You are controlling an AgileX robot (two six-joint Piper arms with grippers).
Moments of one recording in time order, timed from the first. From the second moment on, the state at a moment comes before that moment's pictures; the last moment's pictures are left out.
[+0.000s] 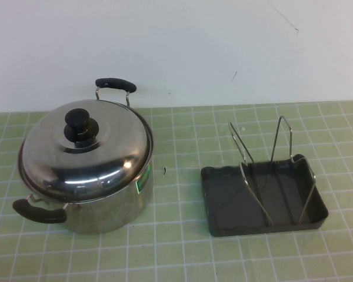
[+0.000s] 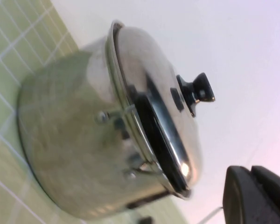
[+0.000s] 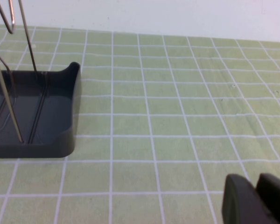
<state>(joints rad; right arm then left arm) -0.03 -0.01 0.03 -0.05 0.41 -0.04 0.06 -0.01 0.02 -1.08 0.23 -0.14</state>
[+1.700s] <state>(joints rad) -0.03 -0.01 0.03 -0.05 0.41 -0.04 -0.16 1.43 -0.66 0.39 -0.62 -0.43</state>
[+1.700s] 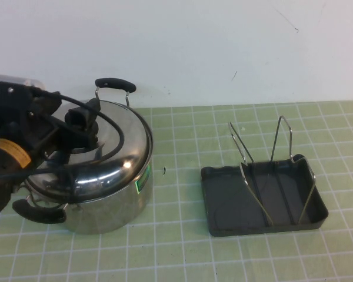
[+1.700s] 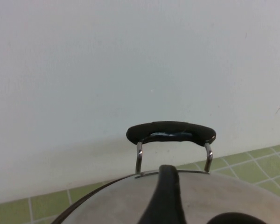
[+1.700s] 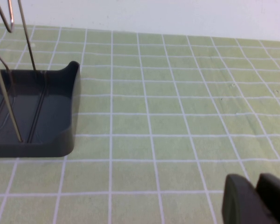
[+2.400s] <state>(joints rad) -0.03 -0.01 0.03 -0.05 0.41 -0.04 -0.16 1.62 -0.73 0.40 -0.72 -0.39</state>
